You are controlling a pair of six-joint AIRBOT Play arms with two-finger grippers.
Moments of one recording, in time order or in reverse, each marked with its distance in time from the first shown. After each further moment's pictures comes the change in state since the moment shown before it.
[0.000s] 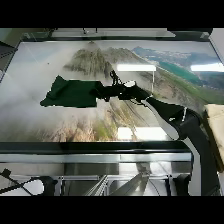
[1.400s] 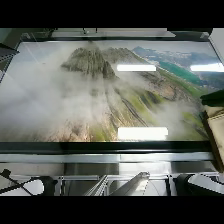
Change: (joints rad) left arm 0.000 0.000 0.000 0.000 -0.040 -0.035; right arm -1.490 0.893 0.016 -0.866 0.795 0.498
